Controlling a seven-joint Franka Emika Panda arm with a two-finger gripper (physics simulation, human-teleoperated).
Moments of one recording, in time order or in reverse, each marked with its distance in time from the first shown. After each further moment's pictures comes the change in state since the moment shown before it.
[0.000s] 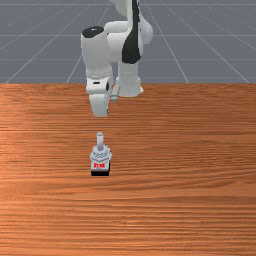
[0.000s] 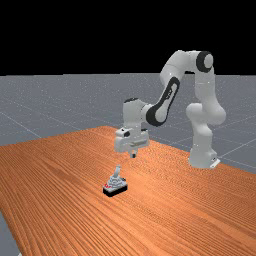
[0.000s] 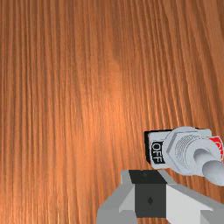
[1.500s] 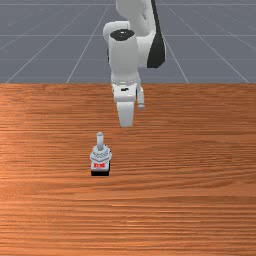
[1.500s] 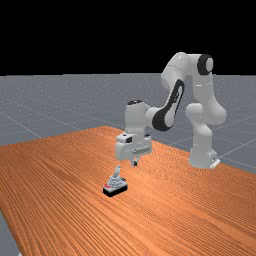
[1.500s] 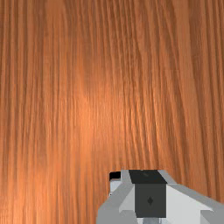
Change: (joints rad) arm 0.097 0.122 0.072 0.180 -0.059 -0.005 0.177
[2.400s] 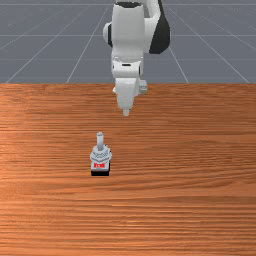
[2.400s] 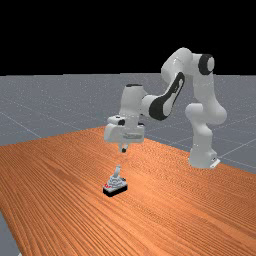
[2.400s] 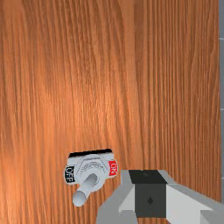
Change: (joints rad) arm 0.042 -0.014 -0.038 0.165 -0.112 -0.018 0.104
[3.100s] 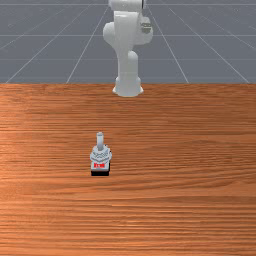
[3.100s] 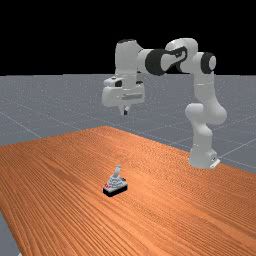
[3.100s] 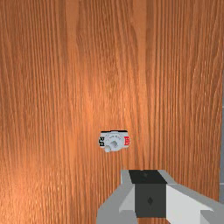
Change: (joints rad) arm 0.005 -0.046 0.004 0.434 -0.031 -0.698 -0.016
